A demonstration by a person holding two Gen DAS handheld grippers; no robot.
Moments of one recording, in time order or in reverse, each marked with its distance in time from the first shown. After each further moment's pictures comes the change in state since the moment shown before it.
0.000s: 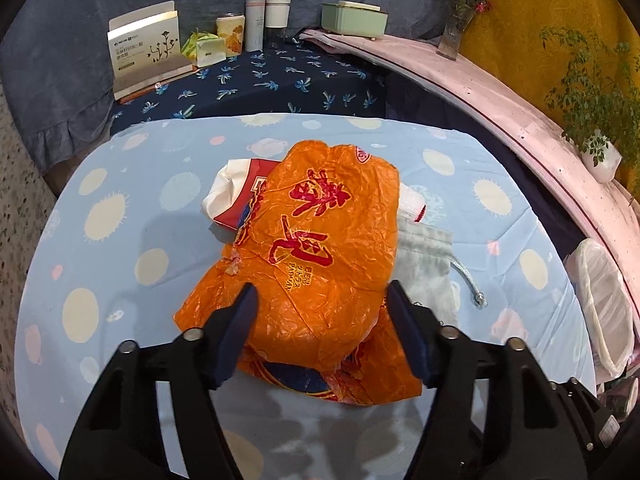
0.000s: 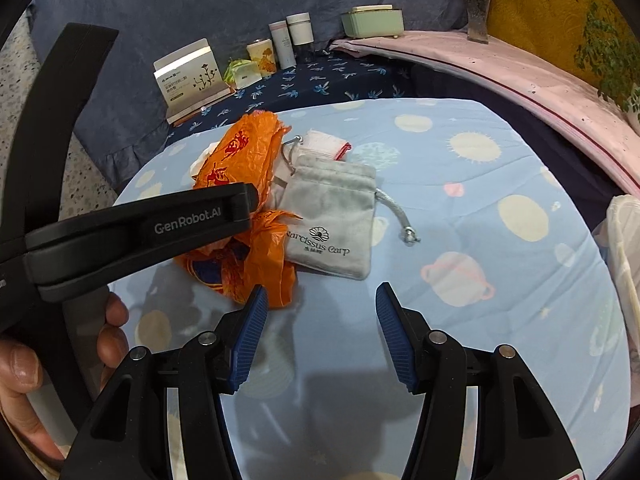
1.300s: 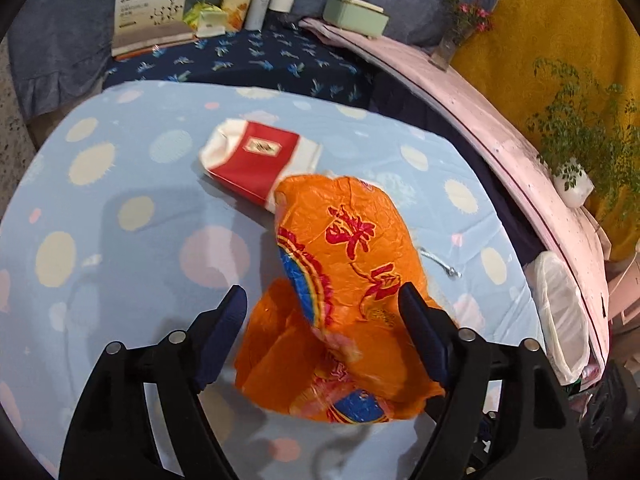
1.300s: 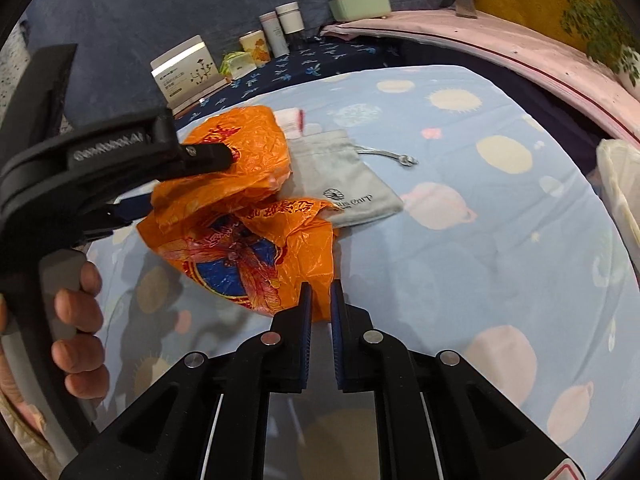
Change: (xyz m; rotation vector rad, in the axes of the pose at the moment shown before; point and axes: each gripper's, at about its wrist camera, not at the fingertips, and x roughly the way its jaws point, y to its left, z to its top) left arm -0.010 0.007 -0.020 -0.120 0.046 -0.143; right arm -0.017 -0.024 -0.040 0.065 0.038 0.033
